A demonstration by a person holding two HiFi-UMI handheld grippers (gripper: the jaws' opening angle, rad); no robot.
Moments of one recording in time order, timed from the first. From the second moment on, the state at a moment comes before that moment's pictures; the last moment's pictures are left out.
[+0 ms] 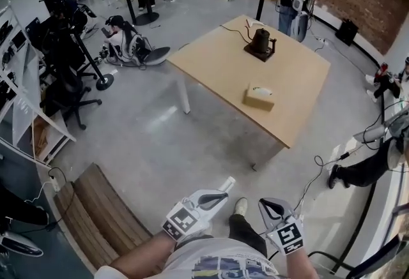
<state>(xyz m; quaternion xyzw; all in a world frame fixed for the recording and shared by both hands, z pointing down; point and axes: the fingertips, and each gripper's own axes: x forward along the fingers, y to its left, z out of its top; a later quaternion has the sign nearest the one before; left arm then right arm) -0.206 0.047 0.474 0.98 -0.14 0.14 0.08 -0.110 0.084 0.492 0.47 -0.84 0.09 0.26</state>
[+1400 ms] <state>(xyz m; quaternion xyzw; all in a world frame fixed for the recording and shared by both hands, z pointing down) 0.005 -0.246 0.497 0.97 -0.17 0.19 0.03 0.119 -0.144 0.506 0.50 -0.83 0.09 0.24</state>
